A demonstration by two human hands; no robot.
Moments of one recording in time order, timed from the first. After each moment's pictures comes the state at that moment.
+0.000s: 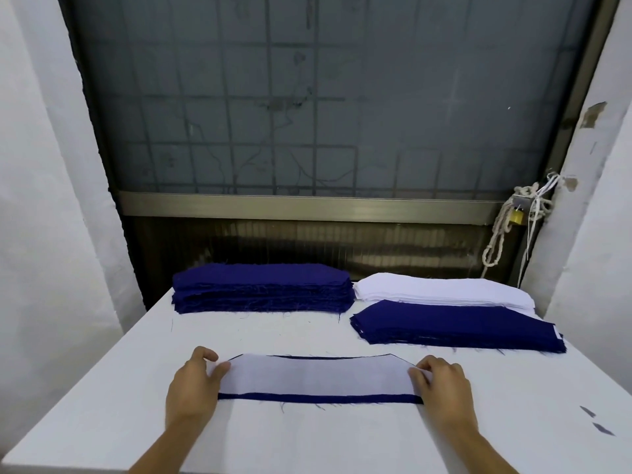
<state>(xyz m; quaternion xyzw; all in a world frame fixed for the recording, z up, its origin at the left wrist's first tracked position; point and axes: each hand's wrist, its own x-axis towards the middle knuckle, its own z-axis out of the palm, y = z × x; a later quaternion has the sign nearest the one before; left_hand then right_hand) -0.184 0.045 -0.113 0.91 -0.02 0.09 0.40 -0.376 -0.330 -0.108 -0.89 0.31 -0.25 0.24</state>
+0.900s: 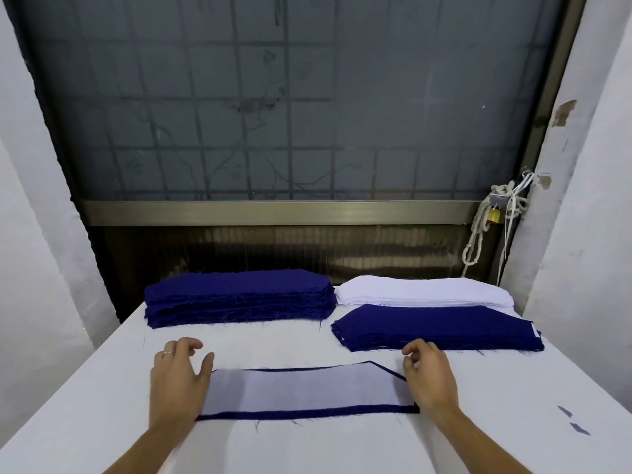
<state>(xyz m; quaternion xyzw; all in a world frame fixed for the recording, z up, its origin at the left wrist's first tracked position) -0.173 0.014 -0.087 0.91 -0.09 0.20 0.35 -0.360 -0.355 -0.084 -0.86 0.32 -0.27 0.29</state>
